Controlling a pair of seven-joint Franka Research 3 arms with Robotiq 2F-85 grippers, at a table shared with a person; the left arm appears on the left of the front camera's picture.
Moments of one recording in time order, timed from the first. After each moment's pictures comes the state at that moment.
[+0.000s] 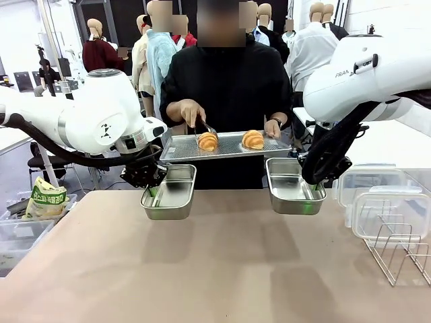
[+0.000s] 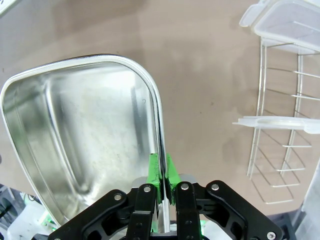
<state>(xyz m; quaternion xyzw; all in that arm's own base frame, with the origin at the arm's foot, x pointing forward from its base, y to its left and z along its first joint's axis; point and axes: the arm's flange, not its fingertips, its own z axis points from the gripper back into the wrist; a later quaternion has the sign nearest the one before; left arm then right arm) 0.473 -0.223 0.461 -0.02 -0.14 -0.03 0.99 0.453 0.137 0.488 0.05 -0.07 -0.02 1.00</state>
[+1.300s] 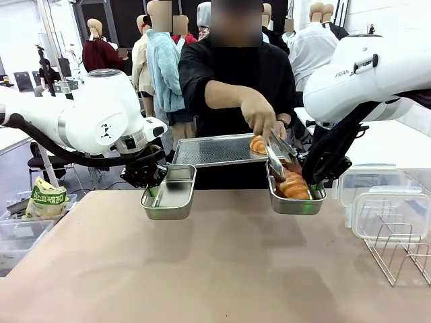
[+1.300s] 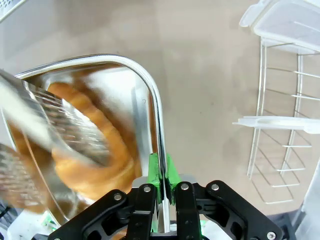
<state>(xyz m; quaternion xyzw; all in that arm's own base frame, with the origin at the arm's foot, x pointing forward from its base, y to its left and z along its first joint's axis) 0.473 -0.223 0.461 -0.02 -0.14 -0.03 0.99 0.453 0.137 0.488 0.05 -0.07 -0.02 1.00</state>
